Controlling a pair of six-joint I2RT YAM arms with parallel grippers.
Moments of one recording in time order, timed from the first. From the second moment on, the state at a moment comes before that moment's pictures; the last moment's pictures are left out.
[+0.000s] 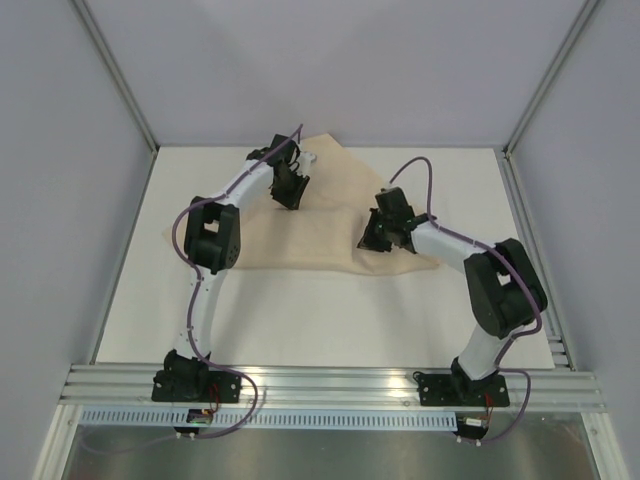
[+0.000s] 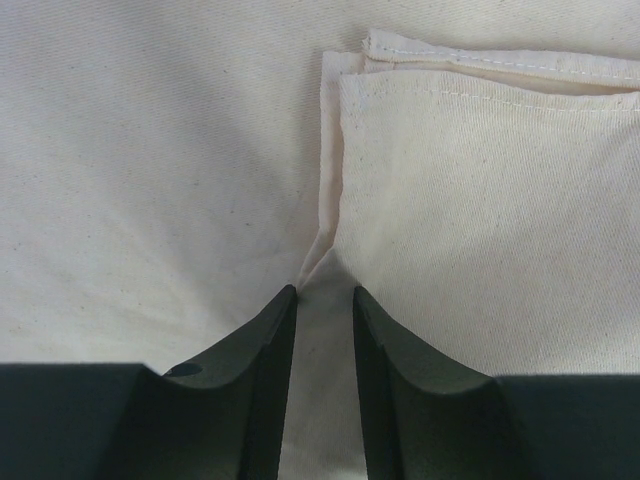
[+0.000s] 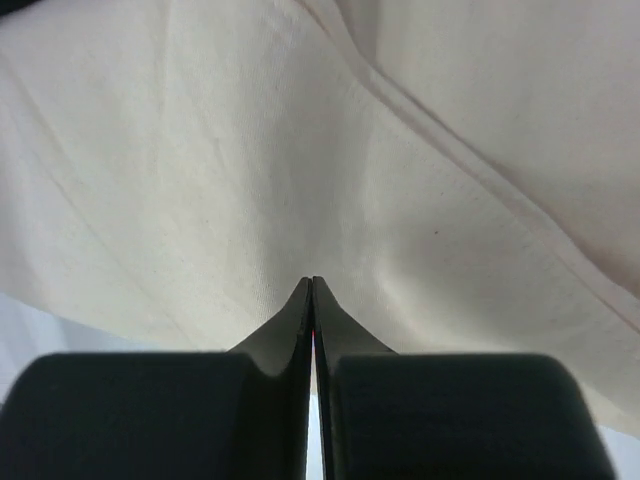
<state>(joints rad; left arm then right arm) -0.35 2.44 2.13 -0.82 0.18 0.17 0.44 1.73 1.08 -0.24 -0.10 0.72</state>
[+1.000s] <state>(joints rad) -0.32 1.68 1.59 -0.98 0.07 0.37 0.47 1.77 1.02 -0.28 -0.08 0.71</state>
